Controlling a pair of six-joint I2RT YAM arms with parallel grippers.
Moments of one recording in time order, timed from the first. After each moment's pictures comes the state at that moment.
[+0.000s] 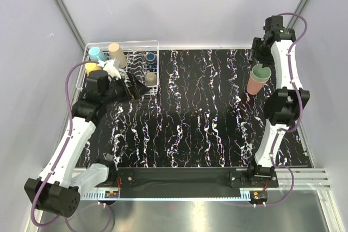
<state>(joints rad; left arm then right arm) -0.23 1.00 1.00 -0.49 0.35 -0.55 -0.08 2.08 2.24 -1.19 0.06 0.17</state>
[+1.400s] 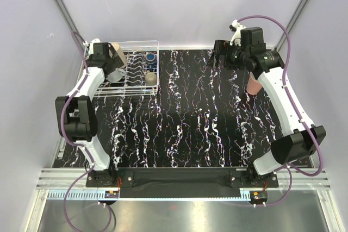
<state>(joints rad) 0.02 1.78 1.43 -0.34 -0.25 -0.47 0.28 1.54 1.72 -0.81 -0.23 0.28</state>
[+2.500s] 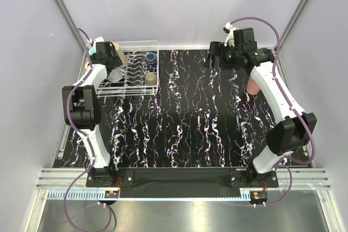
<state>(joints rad) 0.04 1.97 1.53 -0.21 -0.25 -0.38 0.28 1.64 1.72 -0.77 -0.22 0.26</state>
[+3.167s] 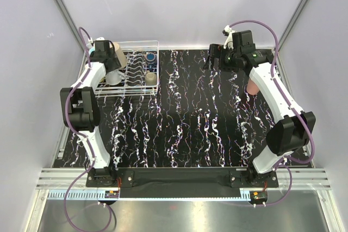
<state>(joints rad) 0.04 1.95 1.57 -0.36 -0.23 -0.33 0.28 1.64 1.68 -0.75 -0.23 0.28</state>
